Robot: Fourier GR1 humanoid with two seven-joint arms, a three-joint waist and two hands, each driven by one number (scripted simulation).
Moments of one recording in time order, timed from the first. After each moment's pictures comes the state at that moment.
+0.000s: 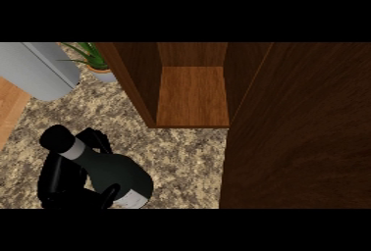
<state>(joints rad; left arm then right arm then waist) 0.07 0.02 -0.05 -1.82 0.15 -0.10 -0.16 -0.08 -0.05 0.06 -2.47 -0.12 0.12 0.65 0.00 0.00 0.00</state>
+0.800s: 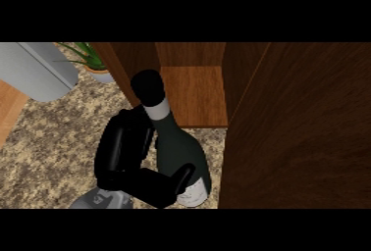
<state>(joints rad) -0.25 0.00 -0.40 -1.84 0.13 0.36 0.06 -0.10 -0.06 0.02 -2.47 -0.14 0.14 0.66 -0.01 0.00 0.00</state>
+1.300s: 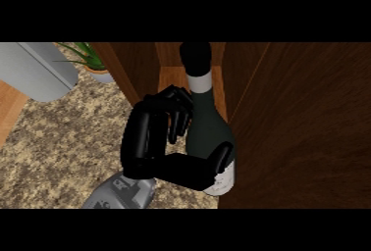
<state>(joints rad) -0.44 0.00 -0.49 -1.75 0.09 0.60 0.14 -0.04 -0.05 0.02 -2.47 -0.15 0.17 0.62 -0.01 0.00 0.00</state>
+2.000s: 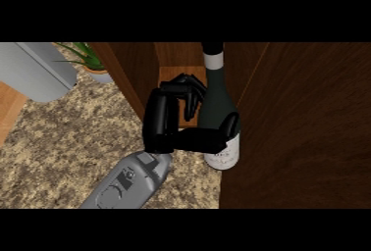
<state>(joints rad) -0.56 0.00 -0.49 -1.51 0.19 0.69 -0.01 -0.07 -0.06 0.02 -2.47 -0.15 0.16 0.65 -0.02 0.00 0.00</state>
